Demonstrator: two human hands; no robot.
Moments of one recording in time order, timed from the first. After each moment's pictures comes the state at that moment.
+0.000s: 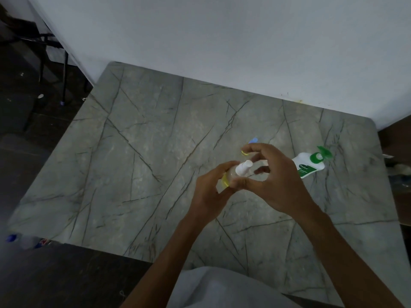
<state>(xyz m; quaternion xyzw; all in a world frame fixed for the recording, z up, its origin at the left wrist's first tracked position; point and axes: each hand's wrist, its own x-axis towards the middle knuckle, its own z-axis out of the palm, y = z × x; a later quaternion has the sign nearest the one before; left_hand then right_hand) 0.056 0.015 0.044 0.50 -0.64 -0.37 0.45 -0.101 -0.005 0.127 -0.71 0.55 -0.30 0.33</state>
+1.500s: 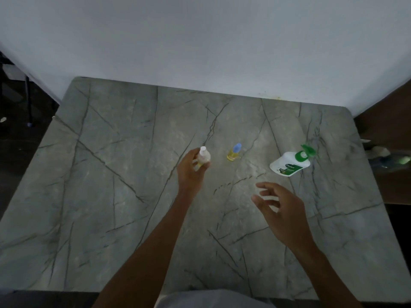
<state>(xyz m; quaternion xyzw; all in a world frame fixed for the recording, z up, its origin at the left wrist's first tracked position) 0.053 -0.095 -0.050 0.62 -0.55 -0.36 0.43 -0.144 0.033 0.059 -0.57 0.70 -0.33 0.29</state>
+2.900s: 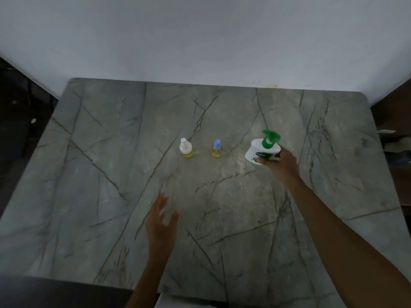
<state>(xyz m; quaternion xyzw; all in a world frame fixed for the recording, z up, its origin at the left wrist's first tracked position) 0.041 0.044 -0.066 0.76 -0.43 -0.34 0.34 -0.288 -0.102 -0.067 -0.45 0.74 -0.32 0.39</state>
